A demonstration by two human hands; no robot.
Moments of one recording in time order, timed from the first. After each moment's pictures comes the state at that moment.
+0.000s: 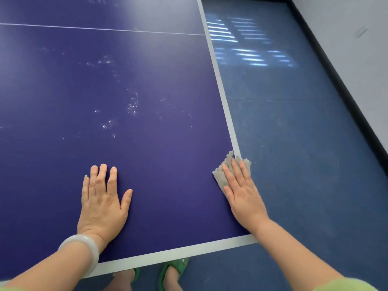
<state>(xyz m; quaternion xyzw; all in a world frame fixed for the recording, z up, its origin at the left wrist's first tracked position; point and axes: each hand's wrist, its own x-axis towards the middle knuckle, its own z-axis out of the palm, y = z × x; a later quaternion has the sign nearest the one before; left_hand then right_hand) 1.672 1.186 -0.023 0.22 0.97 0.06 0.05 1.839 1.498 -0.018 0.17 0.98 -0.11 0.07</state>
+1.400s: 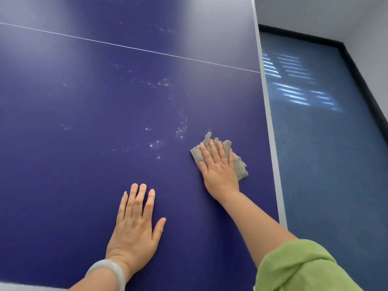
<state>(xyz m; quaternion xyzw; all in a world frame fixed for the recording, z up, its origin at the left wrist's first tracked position) 1.668 1.186 -0.014 0.22 0.97 0.04 0.08 1.611 1.441 -0.030 0.09 0.99 -0.08 0.05</state>
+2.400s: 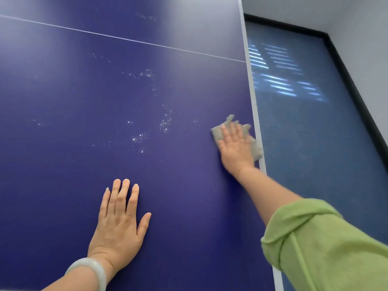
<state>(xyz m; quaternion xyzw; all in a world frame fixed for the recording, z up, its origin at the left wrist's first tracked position) 1.668 1.186 -0.019 0.23 0.97 0.04 0.08 1.597 1.529 -0.022 0.18 0.98 -0.02 0.05</state>
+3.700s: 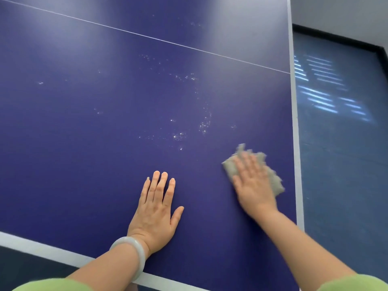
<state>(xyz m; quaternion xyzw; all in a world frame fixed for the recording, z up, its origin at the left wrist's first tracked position) 1.669 1.186 -0.016 0.22 0.97 0.02 0.08 1.659 1.474 -0.029 0.04 1.00 -0.01 0.05</state>
